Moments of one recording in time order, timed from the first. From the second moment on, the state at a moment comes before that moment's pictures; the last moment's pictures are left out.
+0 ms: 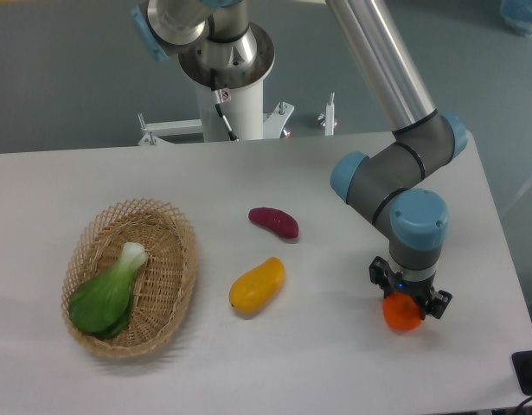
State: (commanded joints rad) arm 2.62 -2.24 -1.47 -0.79 1.62 1.29
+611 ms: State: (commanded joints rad) arm 2.64 -2.13 -1.47 -0.91 1.53 1.28
